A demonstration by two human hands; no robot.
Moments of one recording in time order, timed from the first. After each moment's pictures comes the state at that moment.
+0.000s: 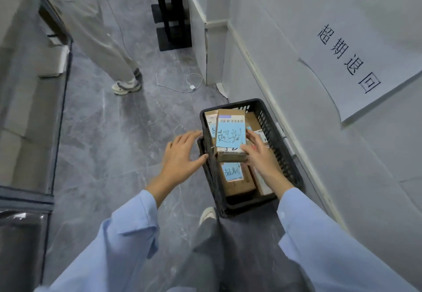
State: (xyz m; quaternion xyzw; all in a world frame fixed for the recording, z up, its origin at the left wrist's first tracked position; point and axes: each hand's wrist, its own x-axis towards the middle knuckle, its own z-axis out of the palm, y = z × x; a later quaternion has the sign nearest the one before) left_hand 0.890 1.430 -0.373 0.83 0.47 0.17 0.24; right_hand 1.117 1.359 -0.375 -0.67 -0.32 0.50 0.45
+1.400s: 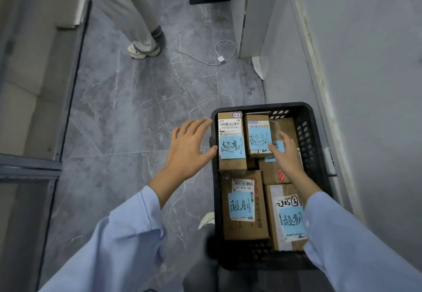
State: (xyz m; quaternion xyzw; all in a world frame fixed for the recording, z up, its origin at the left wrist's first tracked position) left_hand 0.976 1.592 -0.505 0.80 0.58 0.05 0.17; right_hand 1.255 1.558 -0.607 -0.77 -0.40 0.42 0.27
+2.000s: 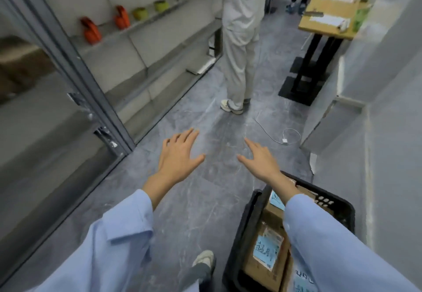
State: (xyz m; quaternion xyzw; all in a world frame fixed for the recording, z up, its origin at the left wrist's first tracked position) left_hand 0.801 1.445 -0.310 0.60 0.79 0.10 0.06; right_hand 1.017 1.571 -0.357 -0.50 -0.81 0.29 0.03
